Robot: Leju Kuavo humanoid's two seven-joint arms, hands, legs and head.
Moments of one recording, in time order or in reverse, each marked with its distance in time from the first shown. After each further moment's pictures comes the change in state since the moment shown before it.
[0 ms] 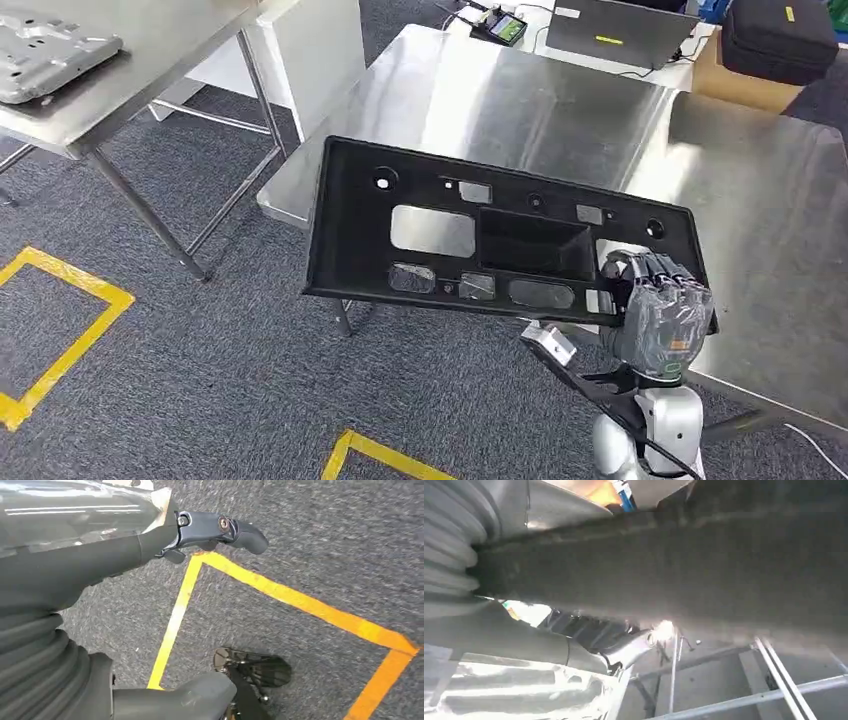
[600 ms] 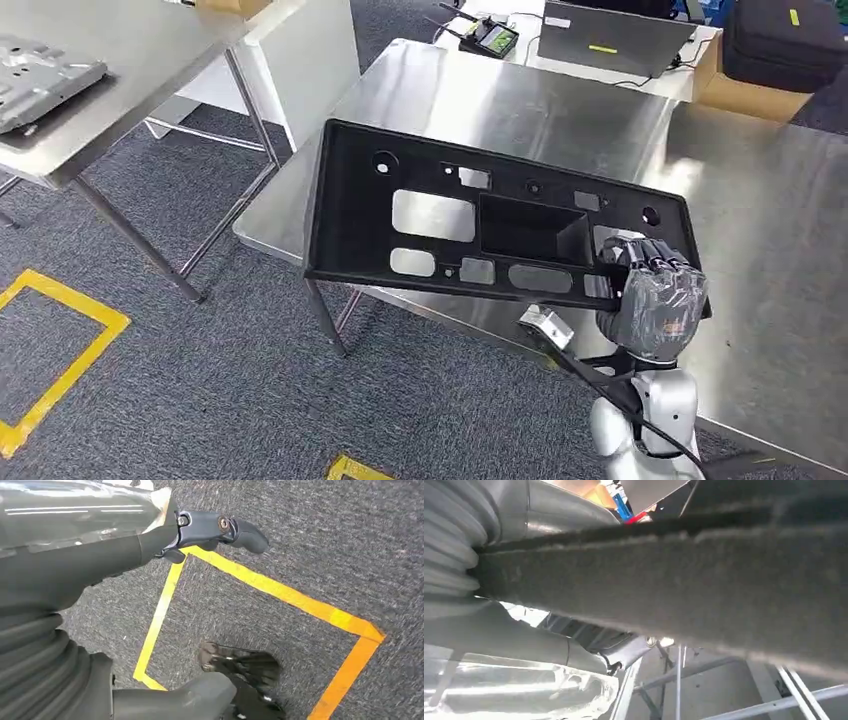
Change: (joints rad) left arm 0.005 -0.005 0.008 0.000 0.007 0.003 0.003; right arm -0.063 0.006 0.002 0.048 -0.010 0.006 -0.005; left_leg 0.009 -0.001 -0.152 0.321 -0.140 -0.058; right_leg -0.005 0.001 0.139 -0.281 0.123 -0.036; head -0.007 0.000
